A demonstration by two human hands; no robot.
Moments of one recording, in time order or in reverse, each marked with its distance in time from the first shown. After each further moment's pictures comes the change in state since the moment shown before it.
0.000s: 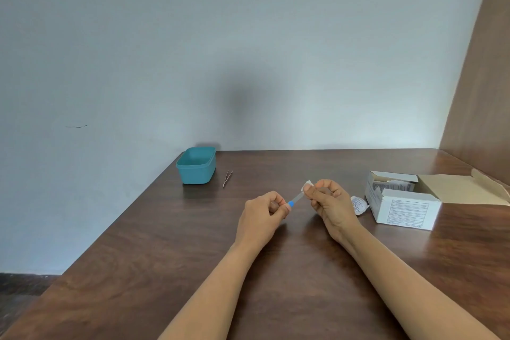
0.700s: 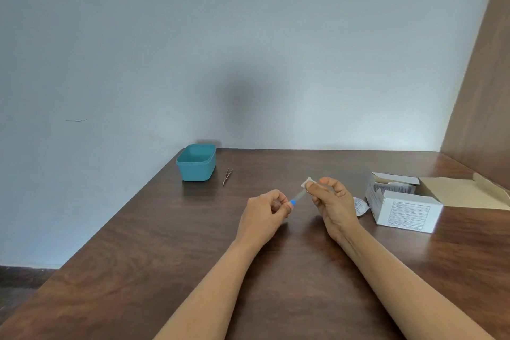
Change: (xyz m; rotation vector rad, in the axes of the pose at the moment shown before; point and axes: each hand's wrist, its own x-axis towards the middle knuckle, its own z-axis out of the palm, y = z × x) left_hand 0.003 0.000 0.002 -0.014 -0.029 0.024; right_hand 0.003 0.002 0.002 0.073 0.055 -0.043
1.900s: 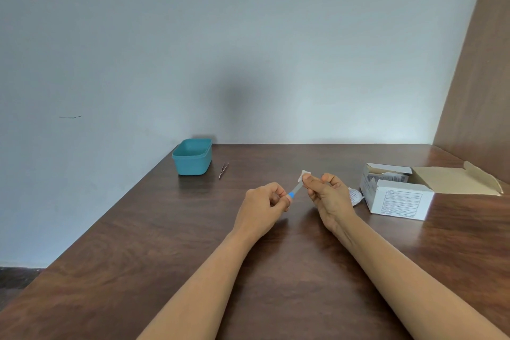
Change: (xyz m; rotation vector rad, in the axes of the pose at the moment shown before) left_hand -0.008 0.007 -0.001 0.006 -0.012 0.068; right_hand -0.005 0.000 -0.002 0.077 0.006 0.020
